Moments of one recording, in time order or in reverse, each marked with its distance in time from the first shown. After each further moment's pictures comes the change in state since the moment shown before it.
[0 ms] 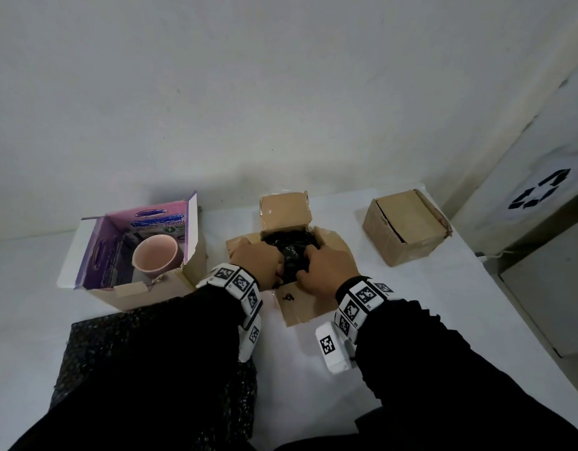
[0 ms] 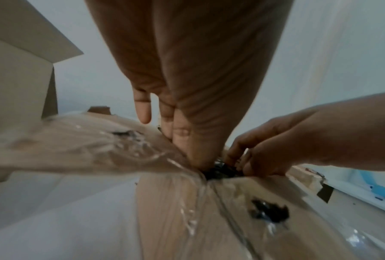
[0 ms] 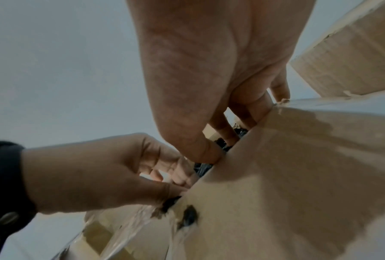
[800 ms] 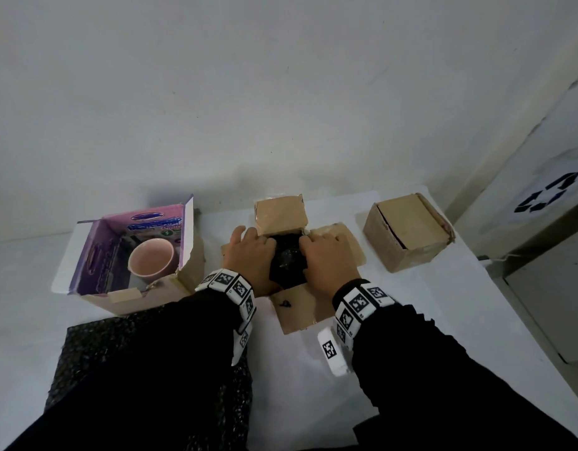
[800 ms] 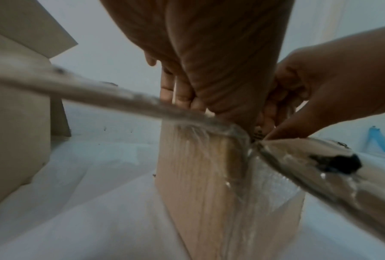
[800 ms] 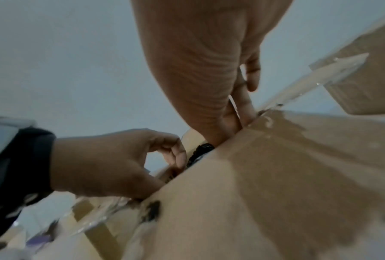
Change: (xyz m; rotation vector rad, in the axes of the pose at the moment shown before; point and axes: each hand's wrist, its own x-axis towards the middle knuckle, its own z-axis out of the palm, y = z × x) left_hand 0.008 -0.008 0.010 0.028 0.289 -0.082; right_hand 0.011 0.007 -0.009 -0.175 0.287 -0.190
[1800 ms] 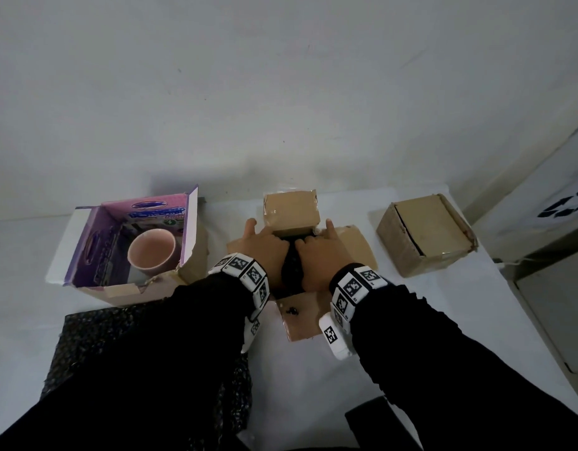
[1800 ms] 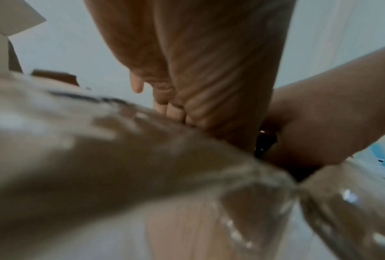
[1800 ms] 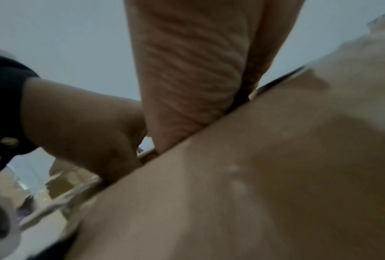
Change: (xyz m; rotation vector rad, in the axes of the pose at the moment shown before) left_hand 0.028 0.000 0.009 -0.021 -0.207 0.048; right_hand 0.039 -0.001 0.015 -0.147 -0.352 -0.175
